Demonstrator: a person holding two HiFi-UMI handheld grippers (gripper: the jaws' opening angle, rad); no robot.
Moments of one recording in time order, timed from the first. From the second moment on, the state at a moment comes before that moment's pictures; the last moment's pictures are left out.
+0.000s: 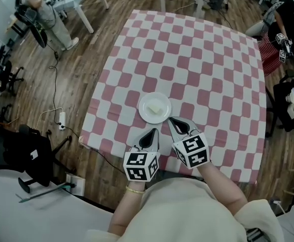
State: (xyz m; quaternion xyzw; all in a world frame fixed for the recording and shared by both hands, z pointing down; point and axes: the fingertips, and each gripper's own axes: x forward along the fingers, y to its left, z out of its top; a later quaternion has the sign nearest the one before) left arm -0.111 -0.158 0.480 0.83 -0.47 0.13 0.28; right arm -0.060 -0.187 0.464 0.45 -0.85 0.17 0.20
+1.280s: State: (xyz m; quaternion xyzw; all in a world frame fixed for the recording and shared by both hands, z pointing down) left arm -0.070 -0.073 0.459 0.84 -0.46 0.13 0.24; right arm -0.024 -0.090 0.438 0.46 -0.86 0.16 0.16
